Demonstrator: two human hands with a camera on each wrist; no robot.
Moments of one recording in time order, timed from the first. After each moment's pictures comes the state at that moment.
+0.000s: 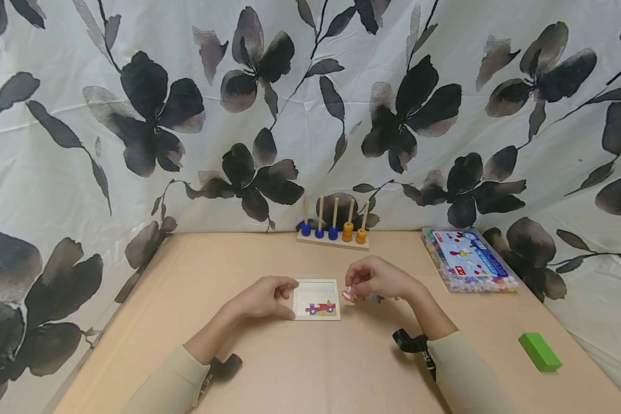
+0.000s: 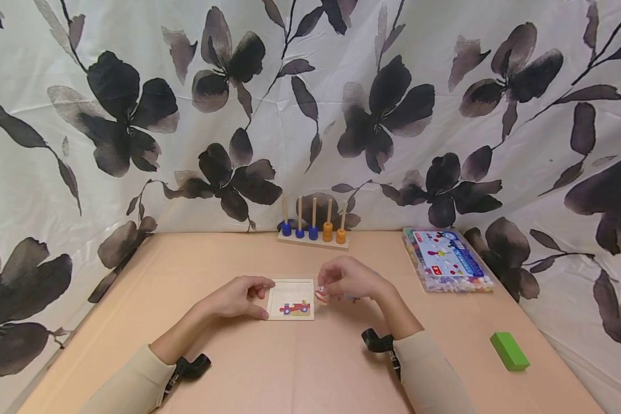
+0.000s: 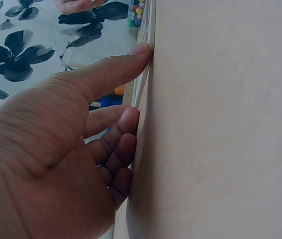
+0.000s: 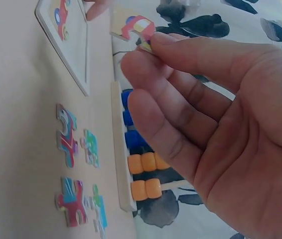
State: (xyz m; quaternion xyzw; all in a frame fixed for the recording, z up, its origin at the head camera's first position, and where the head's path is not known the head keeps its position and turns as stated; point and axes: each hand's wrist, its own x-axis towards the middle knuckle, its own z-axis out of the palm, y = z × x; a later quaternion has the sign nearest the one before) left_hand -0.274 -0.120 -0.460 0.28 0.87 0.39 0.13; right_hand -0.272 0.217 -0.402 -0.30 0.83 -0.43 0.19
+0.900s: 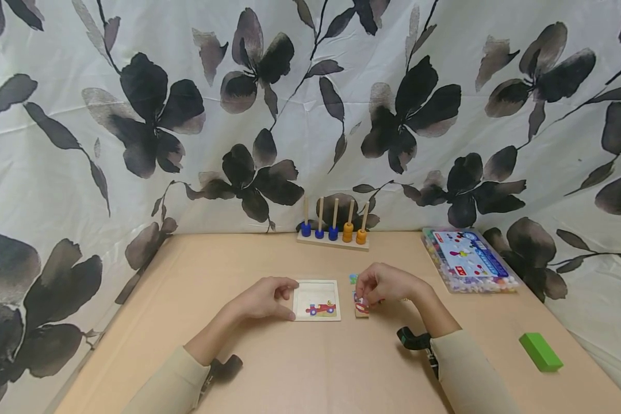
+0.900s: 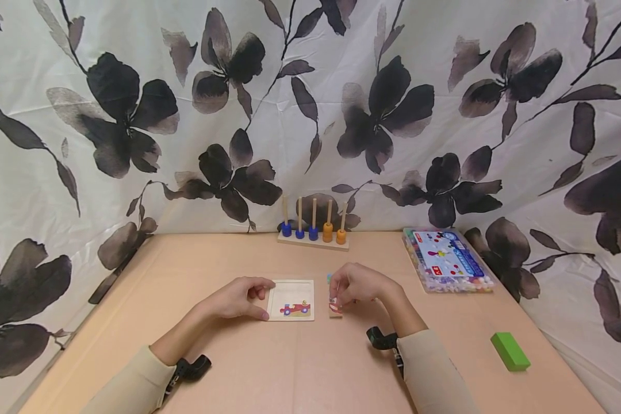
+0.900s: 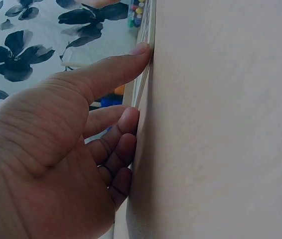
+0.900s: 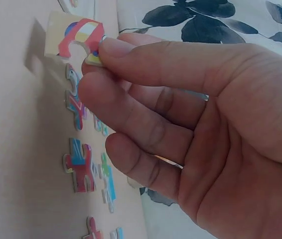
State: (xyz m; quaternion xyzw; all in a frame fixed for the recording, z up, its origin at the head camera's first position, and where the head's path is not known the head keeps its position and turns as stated) left_hand -0.277 -0.122 -0.463 0.28 0.87 0.38 0.13; right_hand -0.279 0.235 -0.415 -0.28 0.85 -0.37 0.24
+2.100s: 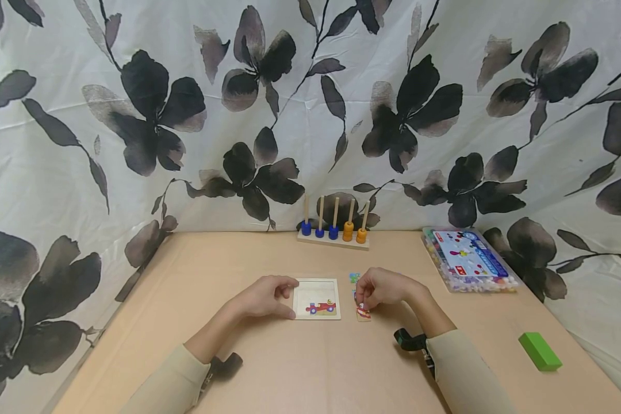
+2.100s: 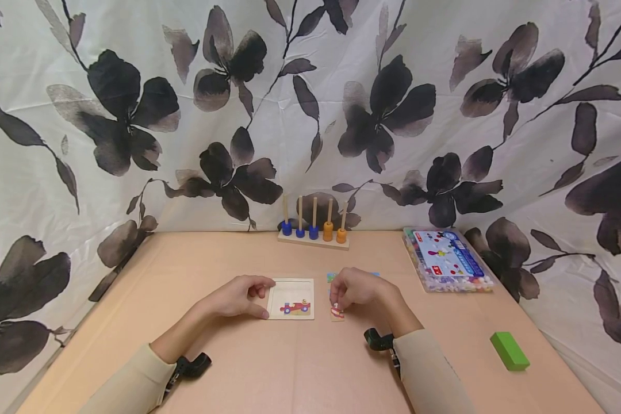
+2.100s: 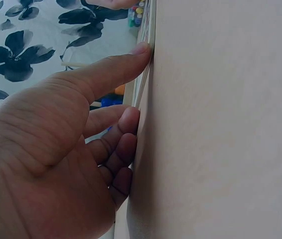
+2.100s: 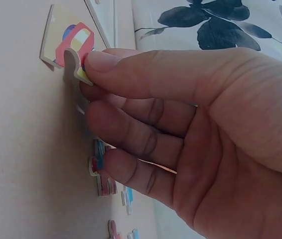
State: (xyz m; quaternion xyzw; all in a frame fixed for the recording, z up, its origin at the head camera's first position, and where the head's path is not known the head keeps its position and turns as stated) left_hand -0.275 -0.121 -0.460 0.28 0.87 0.38 0.14; right_hand -0.279 0.230 -0.423 -0.28 0.86 -0.33 0.26
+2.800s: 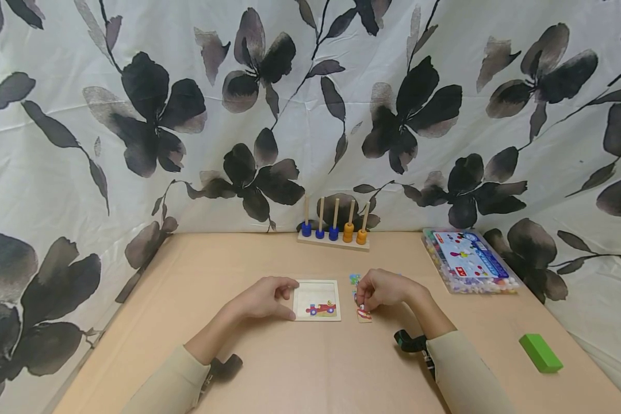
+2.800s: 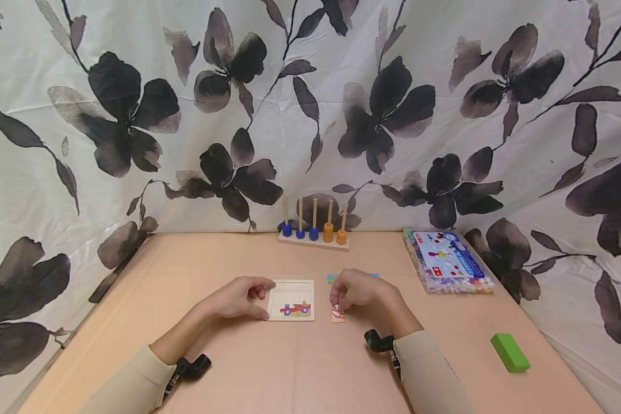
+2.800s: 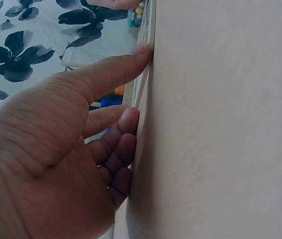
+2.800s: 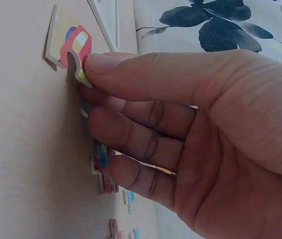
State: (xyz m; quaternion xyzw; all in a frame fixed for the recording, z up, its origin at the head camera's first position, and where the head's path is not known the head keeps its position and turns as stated) left_hand -0.276 -0.121 -0.462 0.27 0.87 0.39 0.14; right_hand -0.280 0.231 -0.425 -0.28 0.87 -0.33 0.26
